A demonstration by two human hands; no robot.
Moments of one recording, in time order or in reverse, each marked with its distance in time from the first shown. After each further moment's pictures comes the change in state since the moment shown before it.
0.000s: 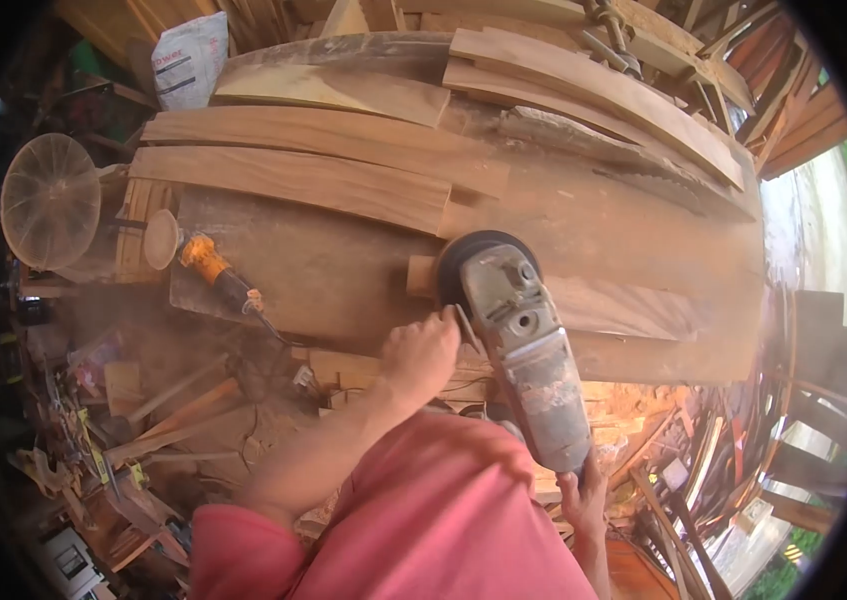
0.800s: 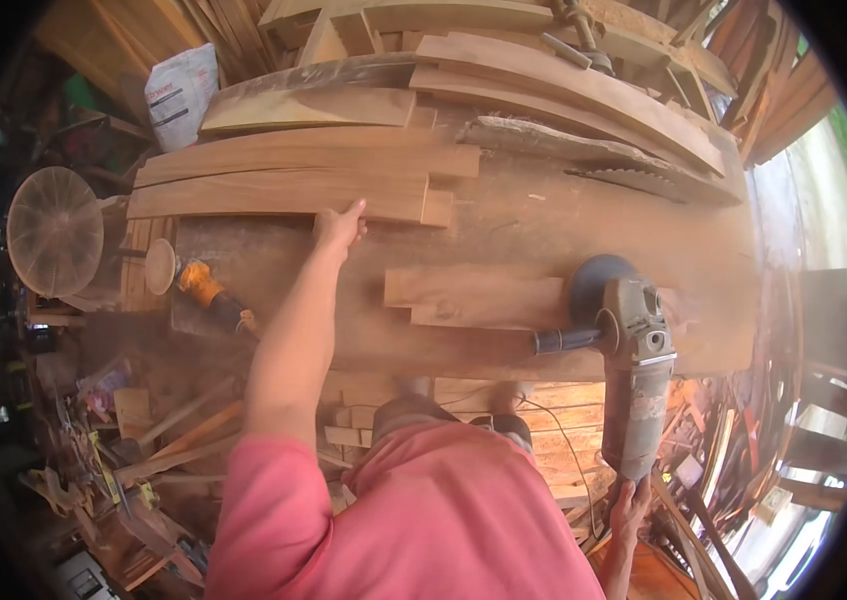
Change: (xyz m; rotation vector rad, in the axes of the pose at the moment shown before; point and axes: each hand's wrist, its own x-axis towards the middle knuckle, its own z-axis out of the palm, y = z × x) left_hand 0.178 -0.167 0.021 -1.022 0.316 -0.790; right_hand -0.038 0.093 -0.066 0.110 0.431 0.084
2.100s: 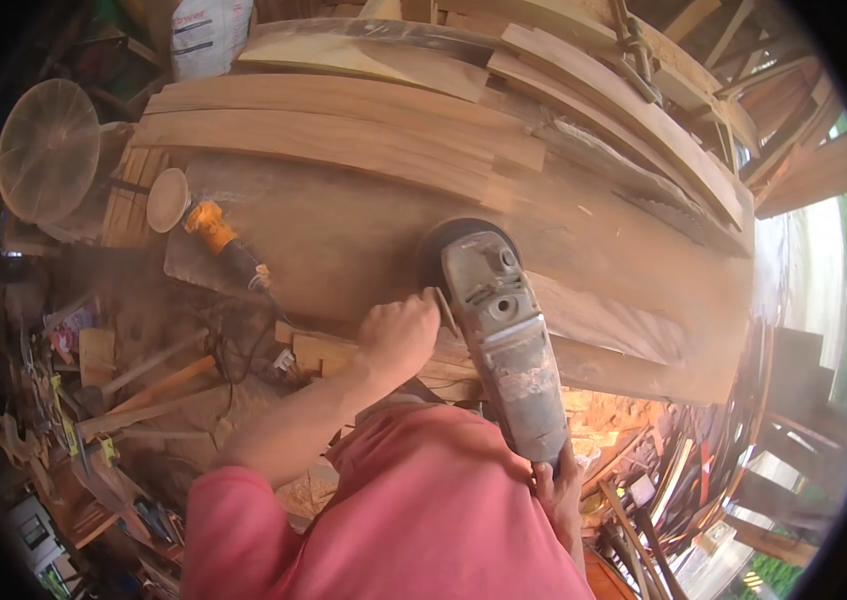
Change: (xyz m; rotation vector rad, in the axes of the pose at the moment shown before) left_hand -0.212 -0.023 -0.058 0.987 -0.288 0.775; right_hand -0.009 -0.123 0.129 -0.167 -0.447 -0.178
